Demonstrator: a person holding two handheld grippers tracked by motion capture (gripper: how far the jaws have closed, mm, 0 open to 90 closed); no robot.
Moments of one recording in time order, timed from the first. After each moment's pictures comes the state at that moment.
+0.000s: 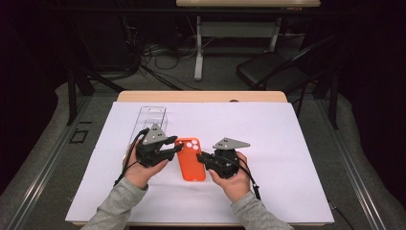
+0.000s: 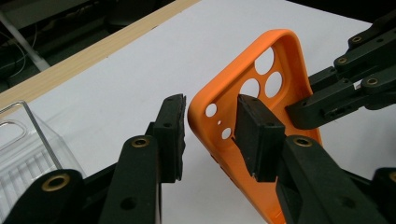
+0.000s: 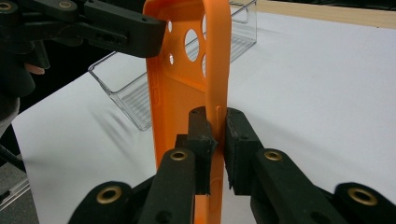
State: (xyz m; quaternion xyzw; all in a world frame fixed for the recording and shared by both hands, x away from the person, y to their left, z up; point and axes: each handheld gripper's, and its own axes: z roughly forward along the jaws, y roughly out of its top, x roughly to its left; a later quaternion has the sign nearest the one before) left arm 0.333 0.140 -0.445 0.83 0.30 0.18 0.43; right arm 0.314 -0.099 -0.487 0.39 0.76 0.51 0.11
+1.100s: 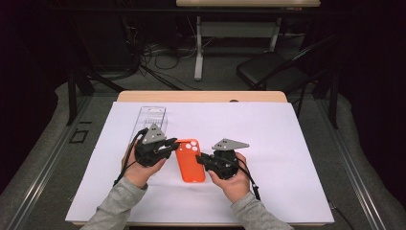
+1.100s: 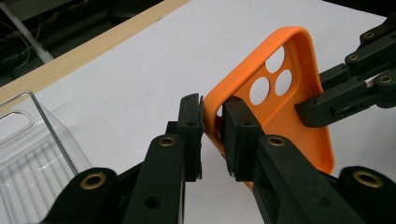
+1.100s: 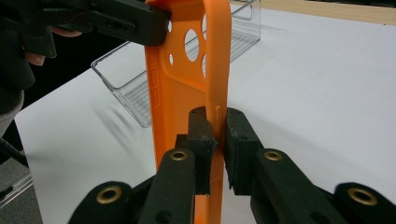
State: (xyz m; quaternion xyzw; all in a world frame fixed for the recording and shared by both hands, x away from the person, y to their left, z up) left arm 0.334 0.143 -0.444 0.83 0.30 0.18 0.42; right arm 0.314 -0.098 -0.488 0.39 0.76 0.50 0.10
